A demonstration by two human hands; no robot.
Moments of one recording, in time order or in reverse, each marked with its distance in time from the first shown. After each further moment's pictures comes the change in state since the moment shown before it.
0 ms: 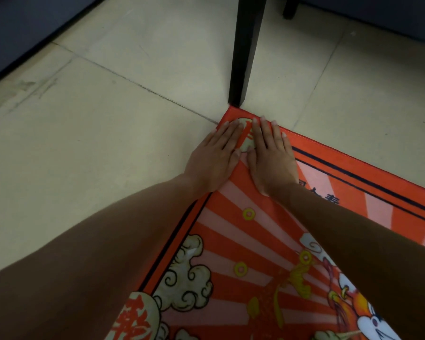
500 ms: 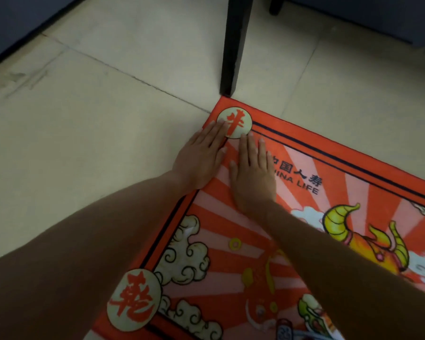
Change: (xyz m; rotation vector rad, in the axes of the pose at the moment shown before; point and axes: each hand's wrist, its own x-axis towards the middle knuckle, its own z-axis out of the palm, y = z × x) left_hand -0.031 -0.001 -0.002 0.020 -0.012 0.009; right_hand -0.069 -0.049 -0.002 0.076 -0.083 0.170
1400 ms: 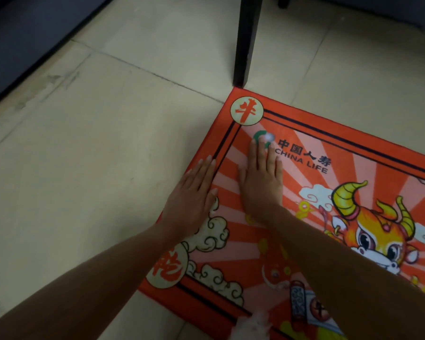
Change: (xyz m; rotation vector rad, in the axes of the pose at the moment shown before) left_hand -0.143 0.019 -0.003 -0.005 -0.002 -0.039; right_hand -0.046 -0.010 0.006 -0.042 0.008 0.048
